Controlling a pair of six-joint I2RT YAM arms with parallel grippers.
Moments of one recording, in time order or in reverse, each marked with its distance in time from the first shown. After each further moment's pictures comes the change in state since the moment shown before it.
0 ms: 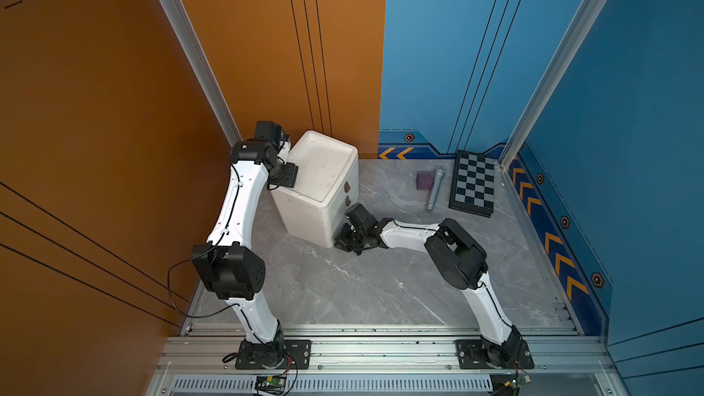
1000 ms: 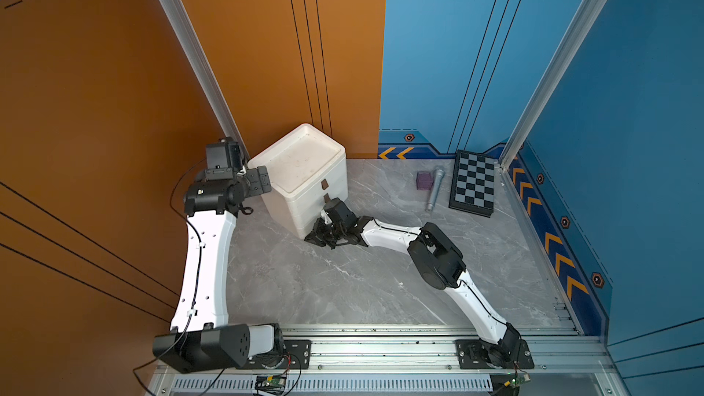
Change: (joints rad) left arm 0.176 -0.578 -0.536 0.338 -0.098 -0.273; right arm 0.023 0.176 0.328 0.035 -0.108 -0.073
